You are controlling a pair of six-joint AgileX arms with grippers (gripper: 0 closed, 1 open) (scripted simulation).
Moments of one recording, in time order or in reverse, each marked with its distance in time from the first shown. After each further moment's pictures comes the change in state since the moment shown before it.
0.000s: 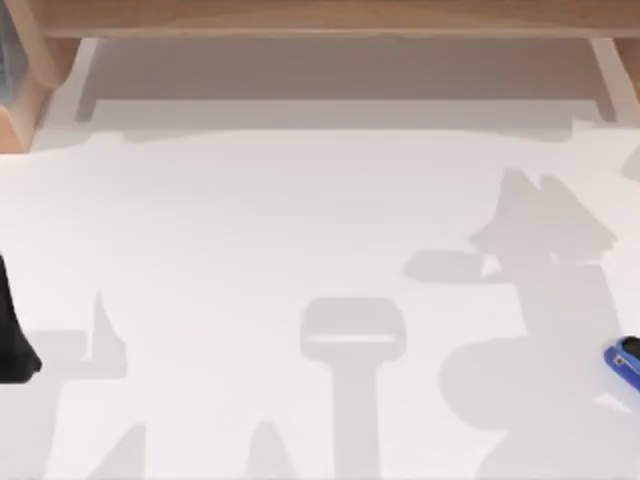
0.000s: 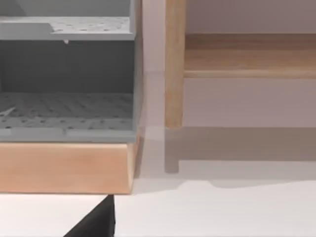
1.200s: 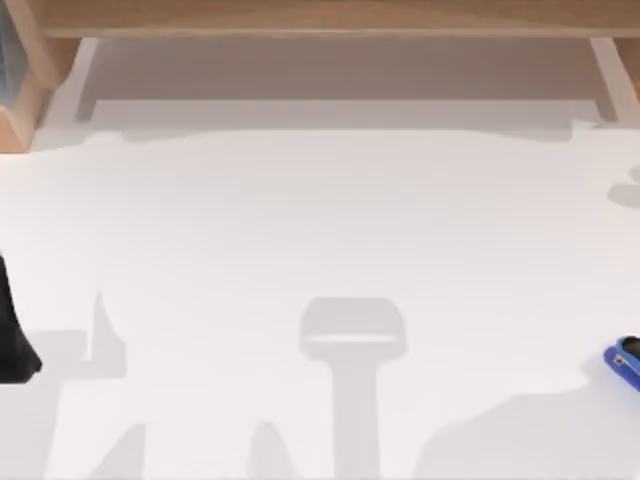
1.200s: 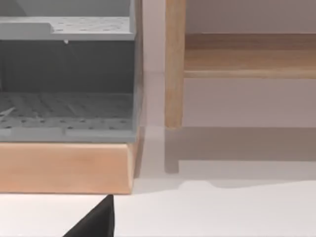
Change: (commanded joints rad) left arm 0.000 0.000 0.000 0.000 0.000 0.000; right arm -0.113 0.648 0.352 0.274 -0.085 -0.402
